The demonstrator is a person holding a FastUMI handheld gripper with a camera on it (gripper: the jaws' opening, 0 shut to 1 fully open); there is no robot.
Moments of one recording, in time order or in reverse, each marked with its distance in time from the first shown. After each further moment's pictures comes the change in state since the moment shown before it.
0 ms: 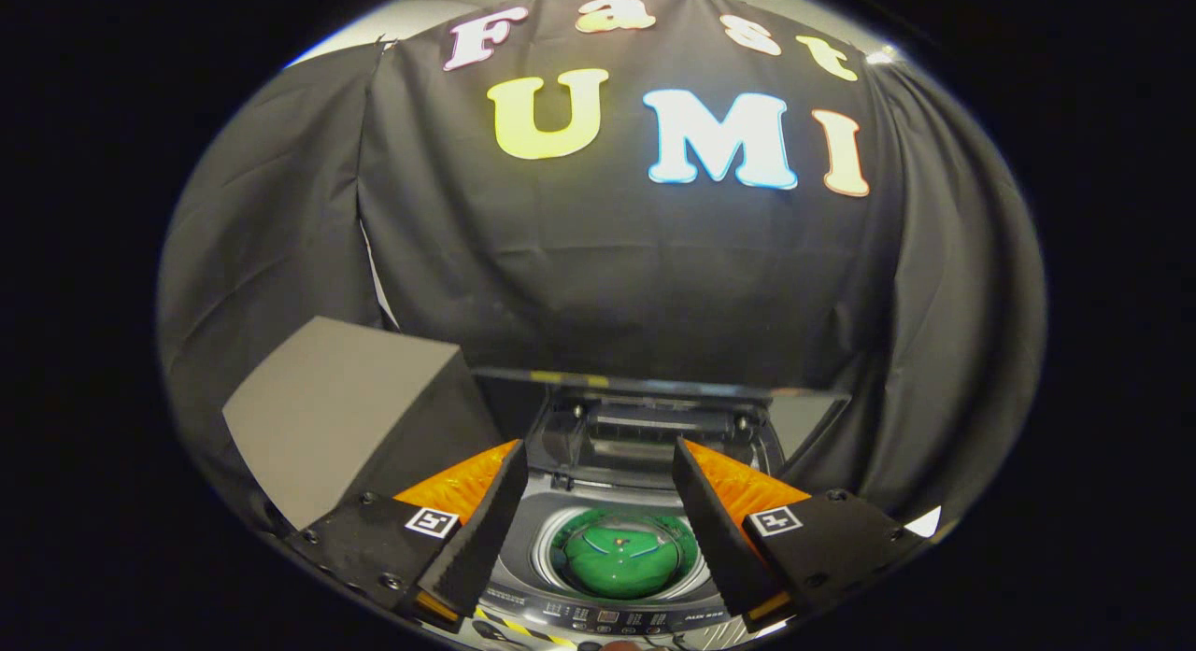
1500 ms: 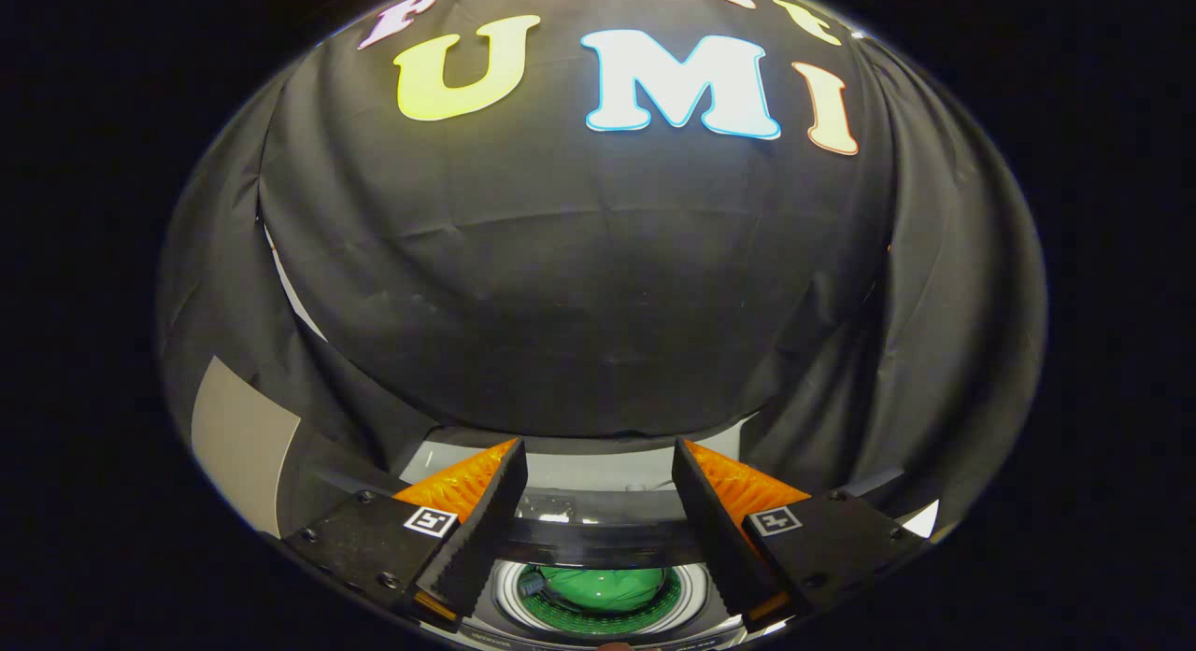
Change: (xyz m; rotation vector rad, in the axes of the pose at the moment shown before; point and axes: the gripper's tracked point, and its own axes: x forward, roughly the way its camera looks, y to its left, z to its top) arm 0.141 -0.057 0.010 0.100 0.142 -0.141
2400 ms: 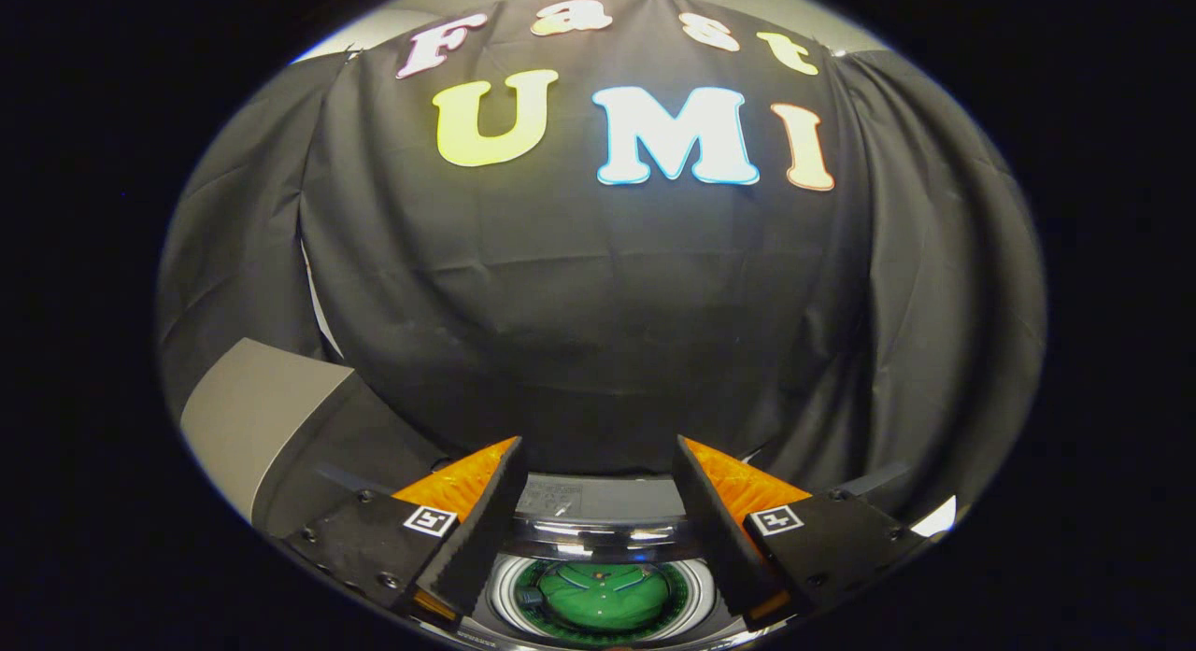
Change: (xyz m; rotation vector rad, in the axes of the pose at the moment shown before) arm -0.060 0.005 -0.045 -0.030 -0.255 0.023
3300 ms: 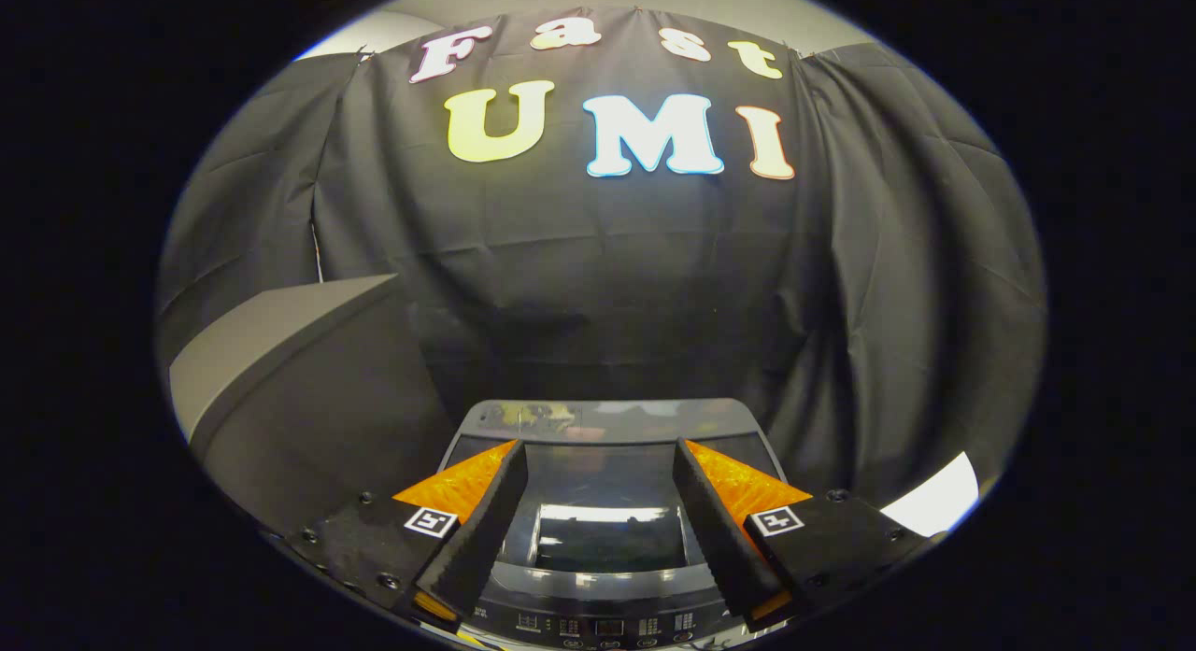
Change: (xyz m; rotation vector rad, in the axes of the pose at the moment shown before) arm -0.072 0.009 -0.115 0.021 -0.018 -0.049
